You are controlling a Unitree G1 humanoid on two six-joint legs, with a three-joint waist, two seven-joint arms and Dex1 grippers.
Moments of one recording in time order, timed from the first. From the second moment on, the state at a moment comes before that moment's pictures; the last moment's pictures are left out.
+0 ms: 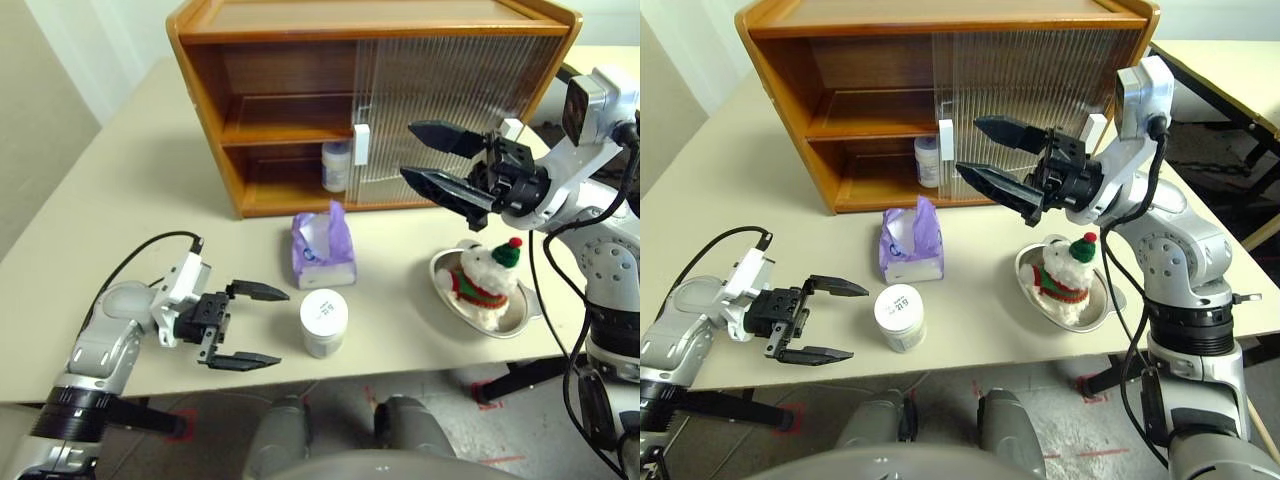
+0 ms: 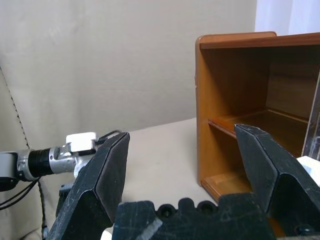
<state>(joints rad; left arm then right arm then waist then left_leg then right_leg) -0.07 0.70 -0.03 0.01 -0.46 -0.02 -1.56 -0.50 -0.54 -0.14 -0.27 0.84 0.52 0.93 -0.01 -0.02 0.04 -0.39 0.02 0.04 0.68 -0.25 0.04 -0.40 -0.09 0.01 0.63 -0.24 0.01</state>
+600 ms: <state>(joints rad) -0.15 0.56 -0.13 0.25 -0.37 -0.26 -1.53 -0.50 -0.55 -0.15 -0.28 0.85 0.54 0.92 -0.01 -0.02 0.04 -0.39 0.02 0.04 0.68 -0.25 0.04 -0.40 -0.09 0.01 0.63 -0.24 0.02</state>
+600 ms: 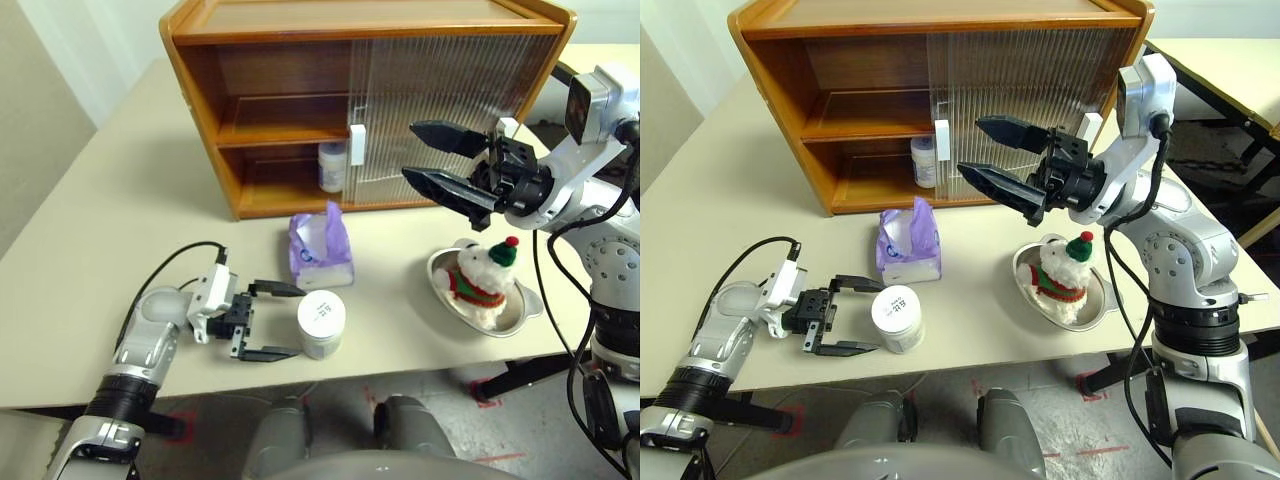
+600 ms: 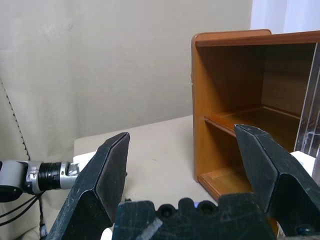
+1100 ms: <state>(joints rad) -0.21 0.49 -0.17 0.41 -0.35 -0.33 -1.55 -0.50 -0.57 -0.17 -0.30 0.85 0.54 0.91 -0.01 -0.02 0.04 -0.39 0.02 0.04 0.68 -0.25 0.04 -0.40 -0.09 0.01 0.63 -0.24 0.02</state>
